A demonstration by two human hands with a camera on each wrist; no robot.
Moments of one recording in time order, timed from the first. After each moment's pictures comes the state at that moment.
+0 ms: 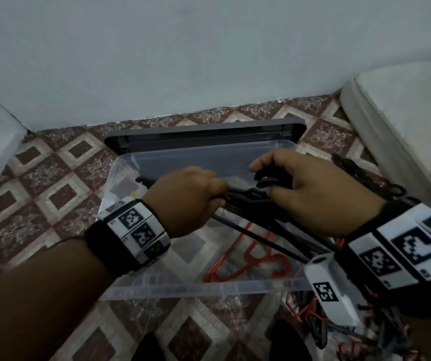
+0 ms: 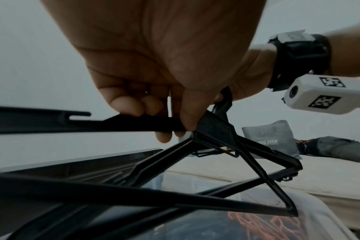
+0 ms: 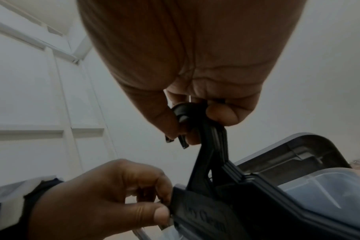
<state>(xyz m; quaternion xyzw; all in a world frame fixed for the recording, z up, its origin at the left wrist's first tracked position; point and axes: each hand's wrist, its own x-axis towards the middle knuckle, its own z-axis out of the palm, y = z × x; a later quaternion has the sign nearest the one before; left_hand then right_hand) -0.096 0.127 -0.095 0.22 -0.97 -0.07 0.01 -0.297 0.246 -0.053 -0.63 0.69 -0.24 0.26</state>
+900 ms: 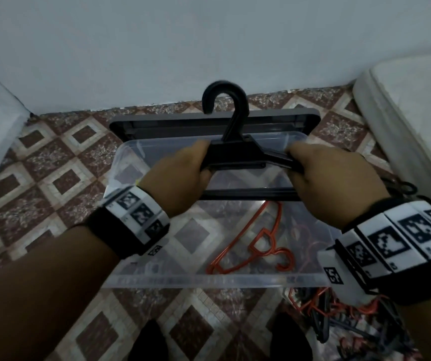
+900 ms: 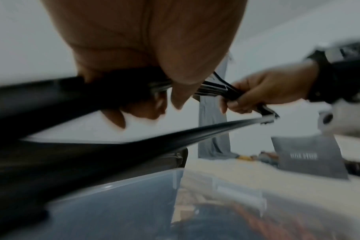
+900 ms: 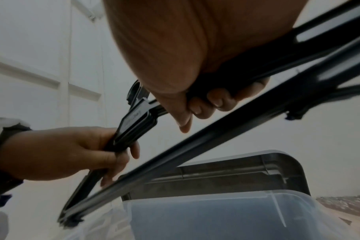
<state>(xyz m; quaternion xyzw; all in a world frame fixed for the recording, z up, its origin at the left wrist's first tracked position) -0.086 0.110 -0.108 0.38 -0.91 -0.14 0.12 -0.300 0.232 -0.076 -0.64 0.76 -0.07 0.01</state>
